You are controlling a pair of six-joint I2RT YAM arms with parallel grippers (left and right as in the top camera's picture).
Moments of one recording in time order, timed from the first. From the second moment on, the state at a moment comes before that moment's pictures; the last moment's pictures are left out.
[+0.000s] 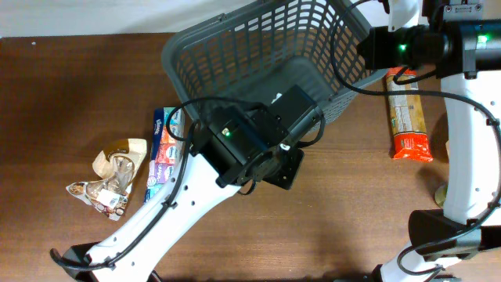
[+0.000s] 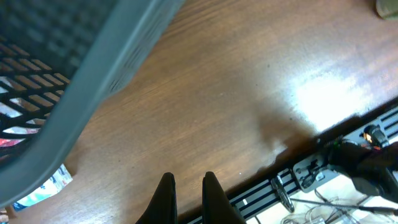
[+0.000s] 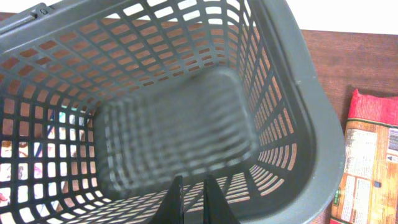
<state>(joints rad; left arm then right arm) -0.89 1.71 2.07 -1.58 -0.03 -0.42 0.03 1.83 2.27 -1.34 -0.32 -0.03</state>
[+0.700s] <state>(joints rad) -0.89 1.71 1.98 -1.56 -0.06 -0.52 0.03 1.99 2.27 -1.43 -0.26 0.00</state>
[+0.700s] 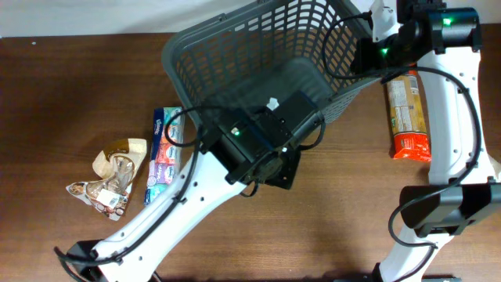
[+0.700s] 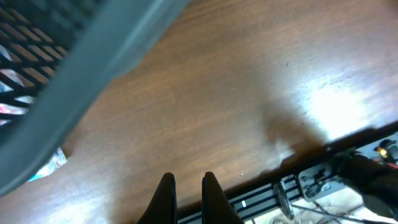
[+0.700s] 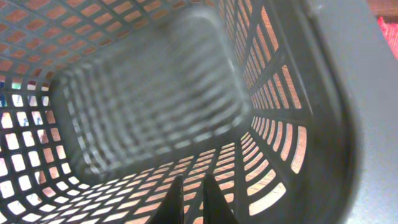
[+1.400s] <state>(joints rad) -0.89 1.71 1.90 -1.45 -0.06 -0.52 0.03 1.99 2.27 -1.53 -0.25 -0.01</state>
